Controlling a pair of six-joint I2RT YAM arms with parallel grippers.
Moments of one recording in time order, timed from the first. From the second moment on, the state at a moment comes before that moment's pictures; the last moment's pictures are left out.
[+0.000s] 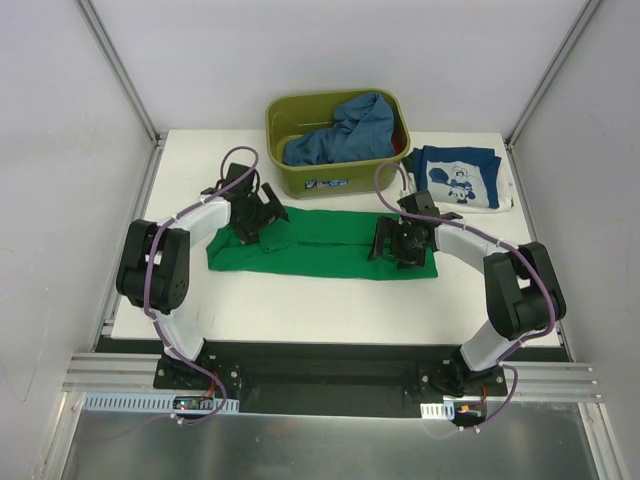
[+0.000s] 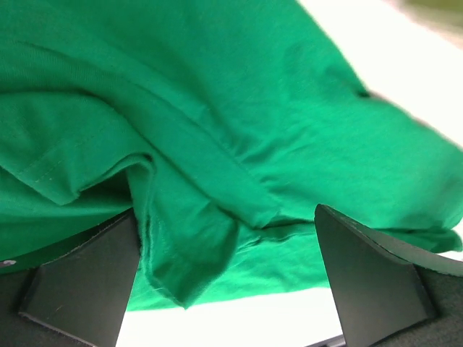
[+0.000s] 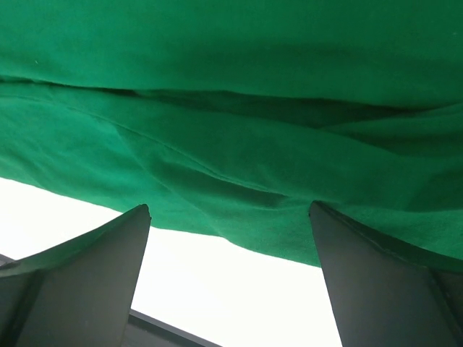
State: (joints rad) left arm -0.26 1.75 1.12 -0.42 0.19 -0.83; right arm 0.35 1.63 0.94 -0.44 -0.24 0.47
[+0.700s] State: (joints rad) left arm -0.25 1.86 1.38 -0.38 0.02 -0.68; right arm 0.35 1.62 0.94 -0.45 -0.20 0.47
